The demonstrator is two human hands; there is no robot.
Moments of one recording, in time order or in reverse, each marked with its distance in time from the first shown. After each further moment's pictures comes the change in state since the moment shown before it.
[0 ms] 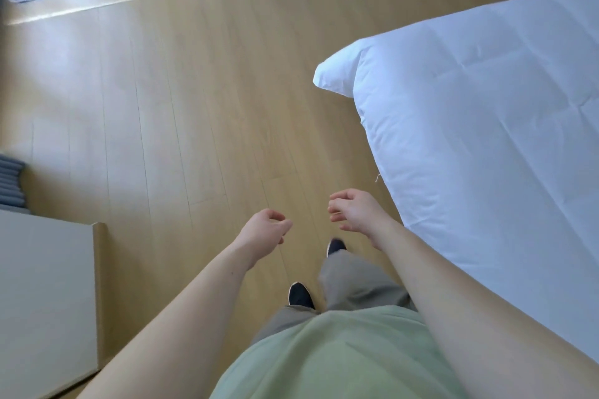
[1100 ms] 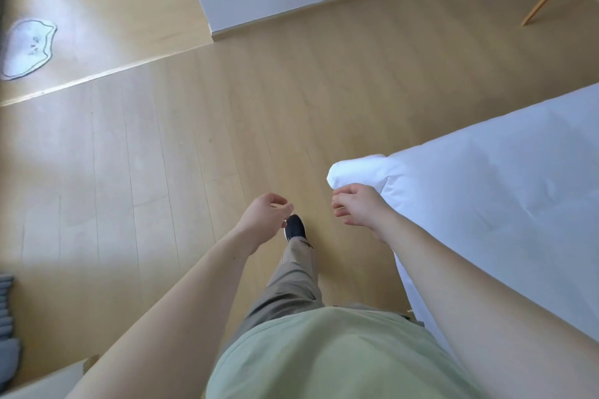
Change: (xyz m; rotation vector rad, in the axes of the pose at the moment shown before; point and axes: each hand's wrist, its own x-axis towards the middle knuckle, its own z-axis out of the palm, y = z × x) left_hand 0.389 0.419 -0.213 -0.007 0.072 0.063; right_hand 0.413 -0.411 -0.114 -0.009 -0.044 -0.032
